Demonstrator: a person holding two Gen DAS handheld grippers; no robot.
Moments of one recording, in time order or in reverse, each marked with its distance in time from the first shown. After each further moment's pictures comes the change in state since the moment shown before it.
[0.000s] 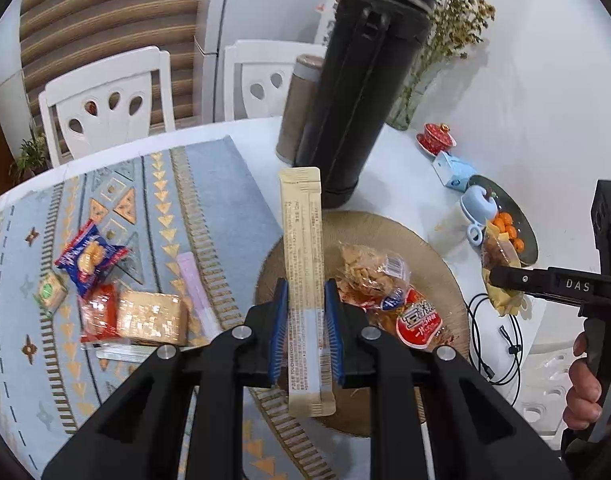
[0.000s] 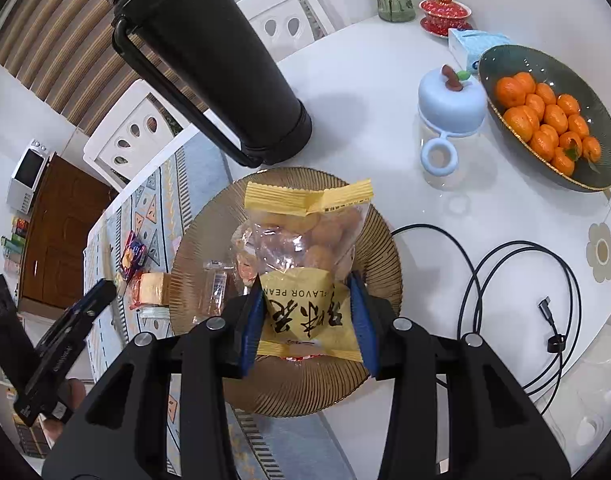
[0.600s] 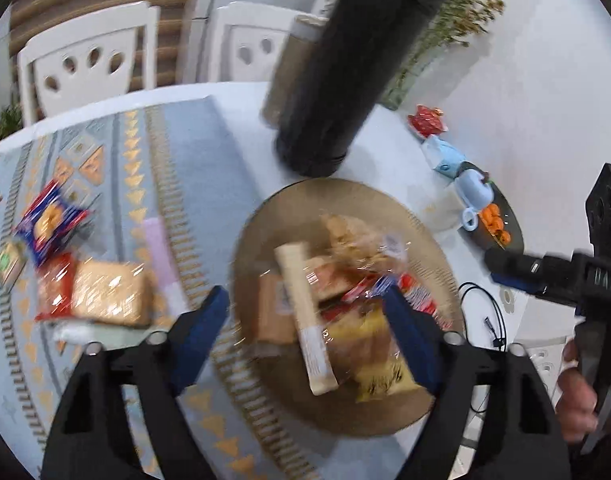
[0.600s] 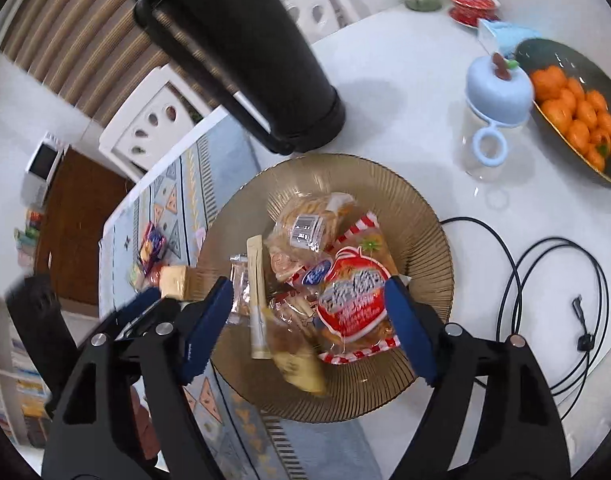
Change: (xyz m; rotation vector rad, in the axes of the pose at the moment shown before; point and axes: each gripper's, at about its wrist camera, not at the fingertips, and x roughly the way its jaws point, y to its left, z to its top) left arm 0.026 0.023 -0.017 -0.077 0.078 -0.087; right arm 0.015 0.019 0.003 0.009 0.026 0.071
